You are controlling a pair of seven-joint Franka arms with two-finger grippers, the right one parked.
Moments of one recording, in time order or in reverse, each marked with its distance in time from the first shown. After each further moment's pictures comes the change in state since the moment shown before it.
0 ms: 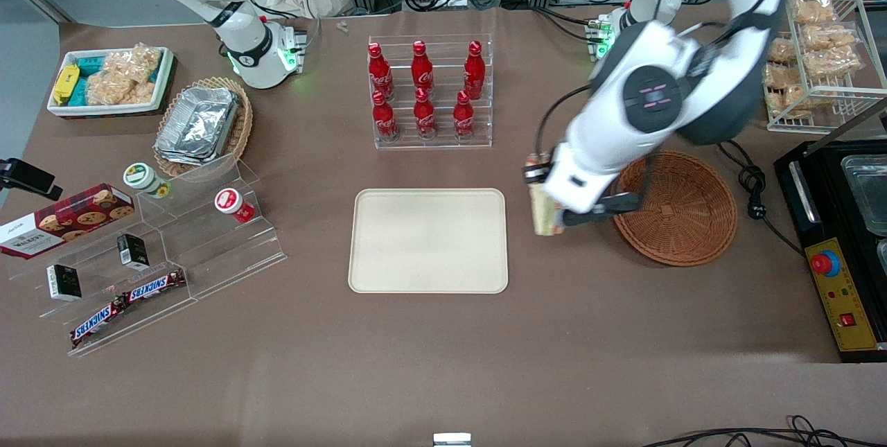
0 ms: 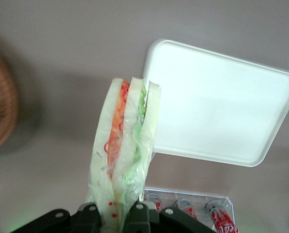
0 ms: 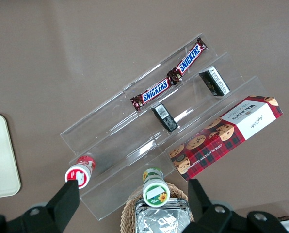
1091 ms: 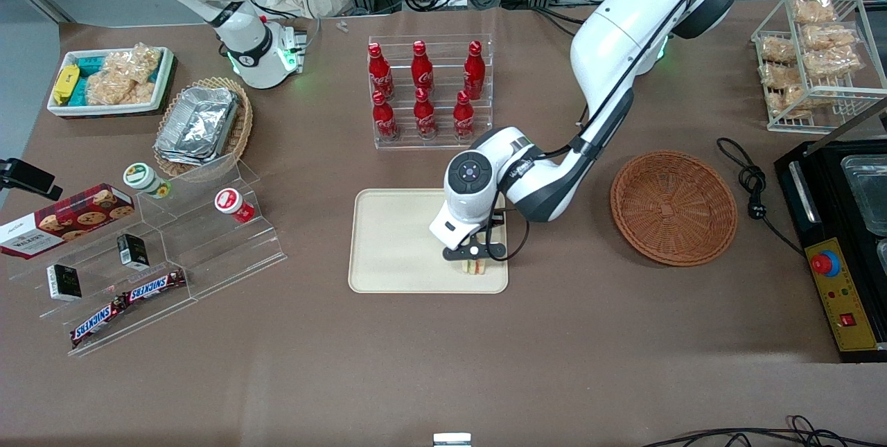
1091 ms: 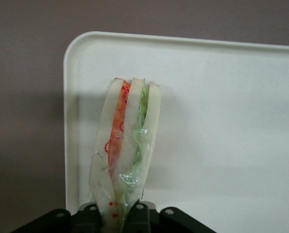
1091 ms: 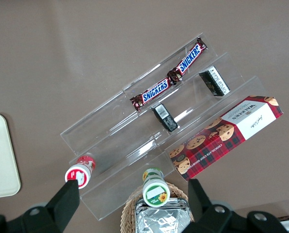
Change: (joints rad) arm -0.213 0.407 0.048 0.081 0.350 0.303 -0.201
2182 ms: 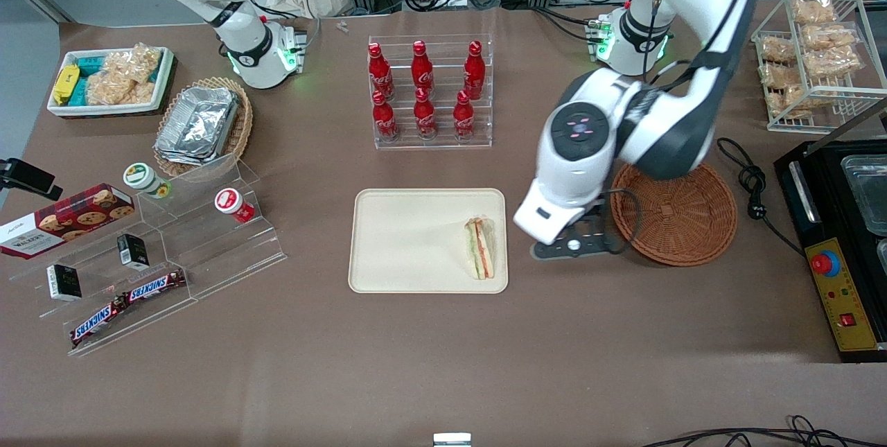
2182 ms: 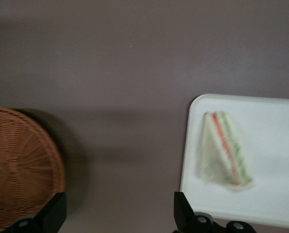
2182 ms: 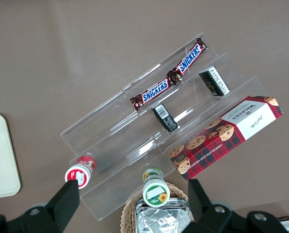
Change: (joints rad) arm 0.142 -0.422 0.127 -0.114 -0.134 -0.264 0.375
